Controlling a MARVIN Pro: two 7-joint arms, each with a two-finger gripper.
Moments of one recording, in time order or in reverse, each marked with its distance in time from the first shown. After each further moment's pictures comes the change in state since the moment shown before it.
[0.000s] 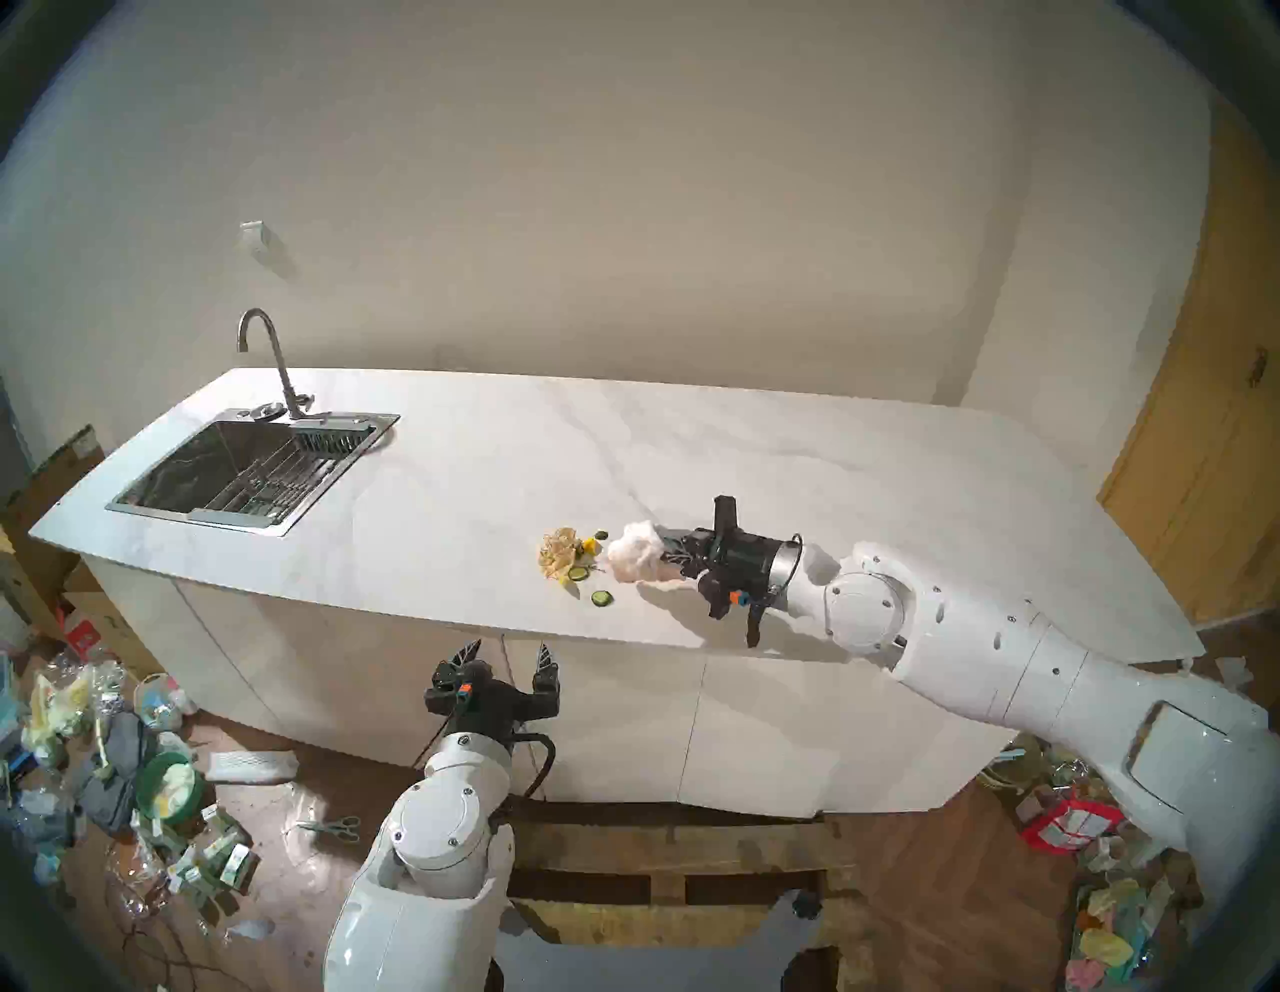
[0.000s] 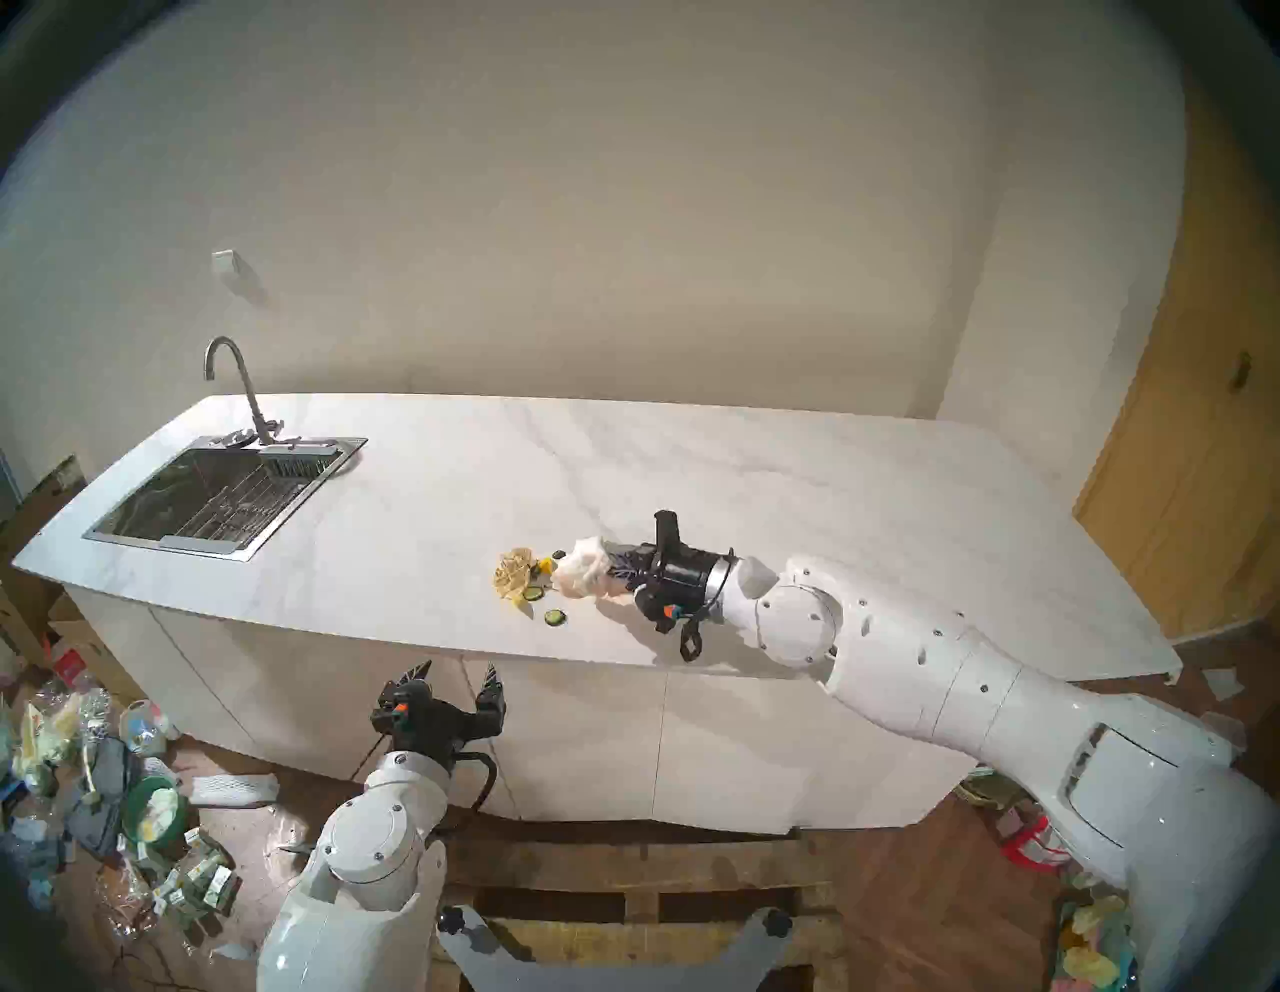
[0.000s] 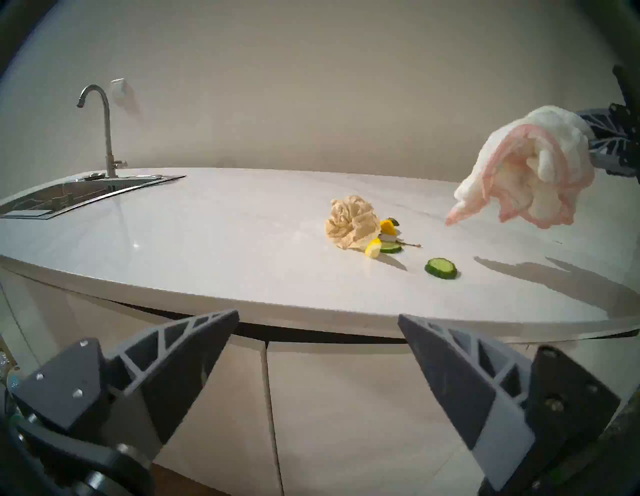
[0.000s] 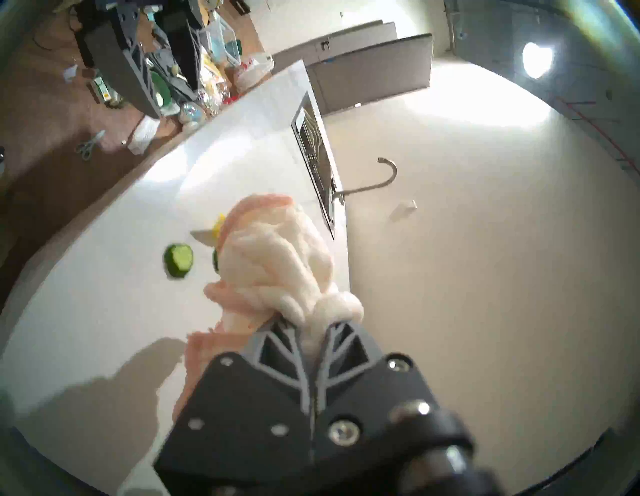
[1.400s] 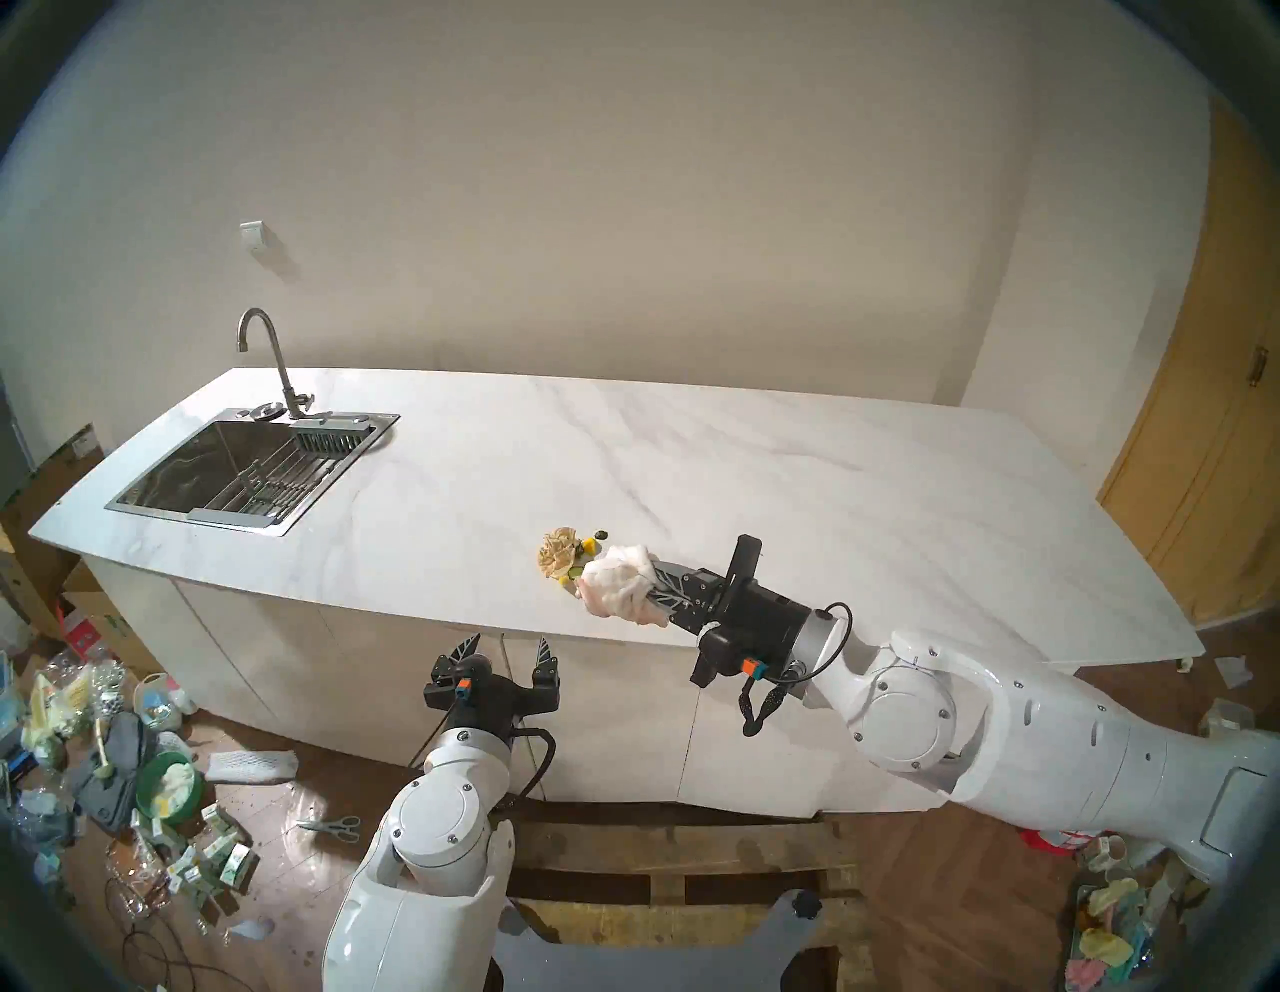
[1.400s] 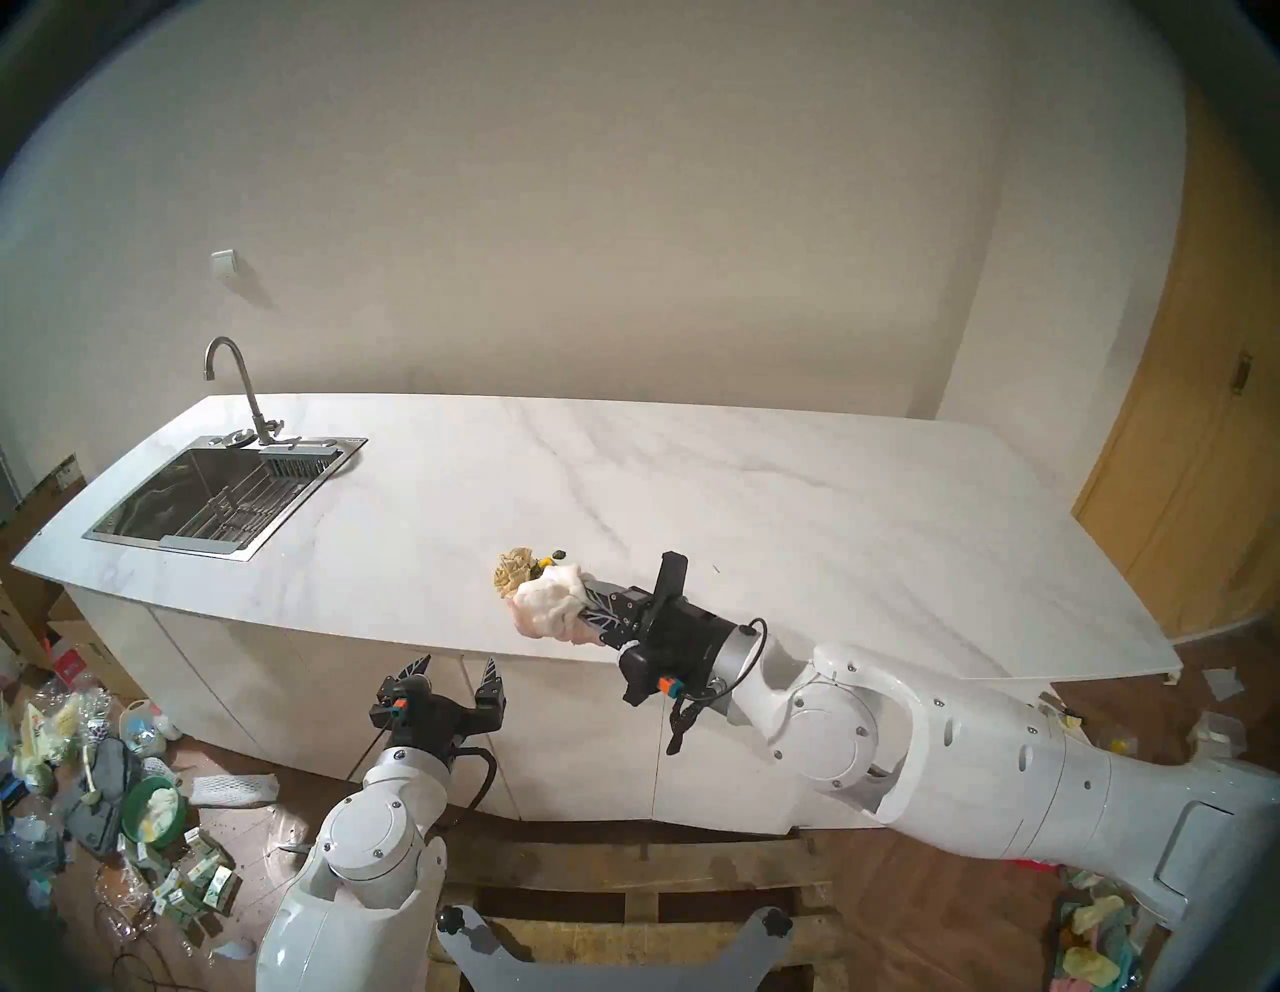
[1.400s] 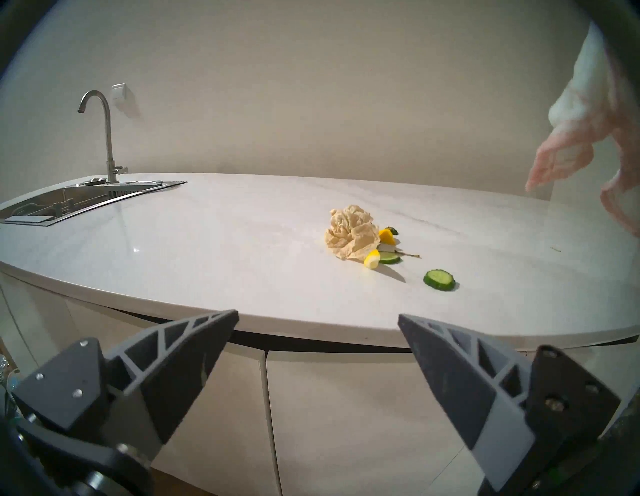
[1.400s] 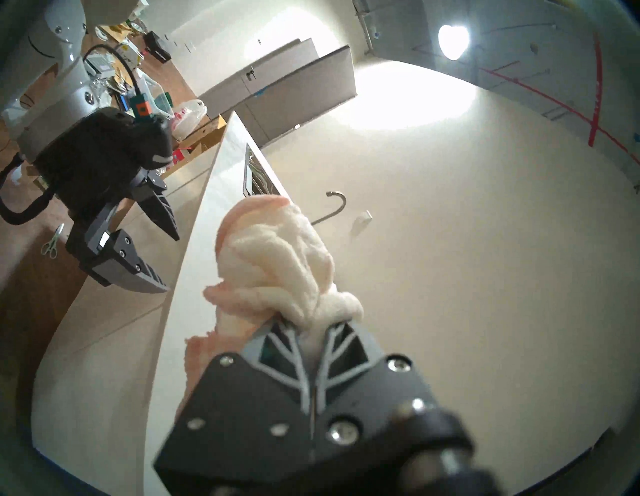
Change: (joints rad) left arm 0.001 0.001 0.003 -0.019 -0.001 0.000 0.003; right arm -0.270 0.204 0.060 -0.495 0.147 0.283 -0.201
